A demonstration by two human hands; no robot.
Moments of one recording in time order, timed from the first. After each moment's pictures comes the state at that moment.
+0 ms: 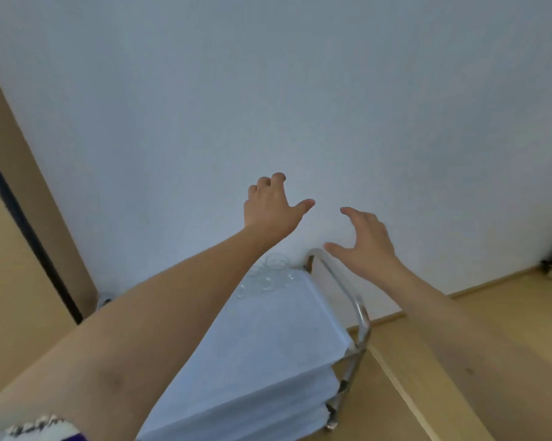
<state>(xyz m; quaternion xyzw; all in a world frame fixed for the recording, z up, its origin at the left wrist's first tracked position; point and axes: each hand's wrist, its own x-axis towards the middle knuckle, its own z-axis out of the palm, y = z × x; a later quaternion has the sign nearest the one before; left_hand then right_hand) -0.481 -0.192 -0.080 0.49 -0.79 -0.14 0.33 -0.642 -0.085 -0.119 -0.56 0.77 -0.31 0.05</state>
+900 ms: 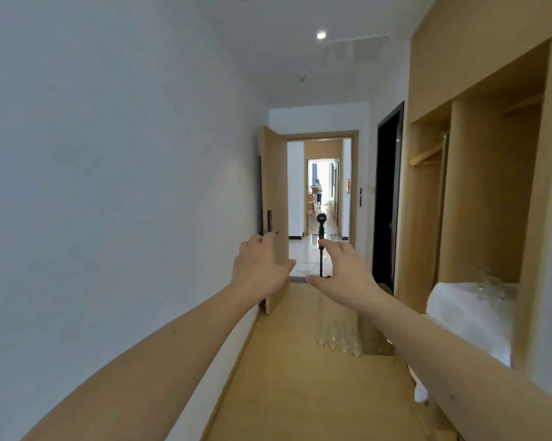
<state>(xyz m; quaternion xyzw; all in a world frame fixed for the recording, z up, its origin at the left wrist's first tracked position) -0.925 -0.053 0.060 -0.03 -0.93 -0.23 0.28 -0.942 0.130 0.044 -0.16 0.92 -0.27 -0.22</state>
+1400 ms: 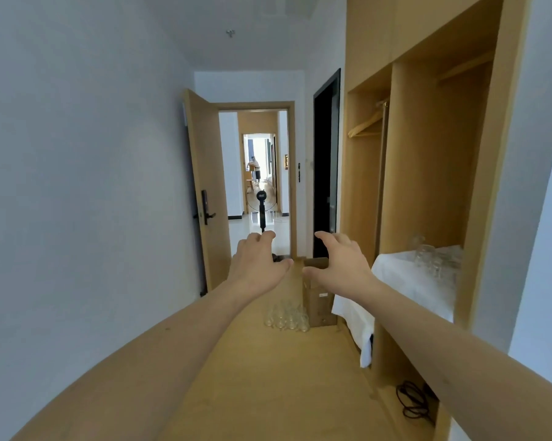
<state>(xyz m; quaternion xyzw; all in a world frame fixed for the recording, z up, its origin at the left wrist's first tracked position) -1.105 0.017 0.008 -0.15 -0.93 -0.27 0.20 -1.081 0.202 0.000 -0.02 0.95 -0.23 -0.22</state>
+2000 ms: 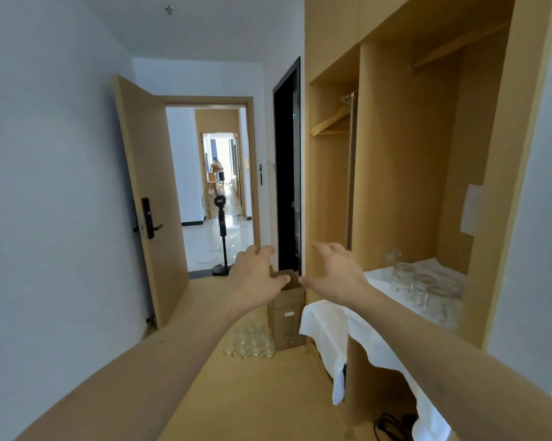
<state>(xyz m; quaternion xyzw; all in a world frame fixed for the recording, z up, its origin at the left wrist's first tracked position) -1.364 0.173 -0.008 -0.21 -0.94 -0.24 0.14 -1.316 0.354 -0.010 0.04 0.95 -0.21 -0.21</state>
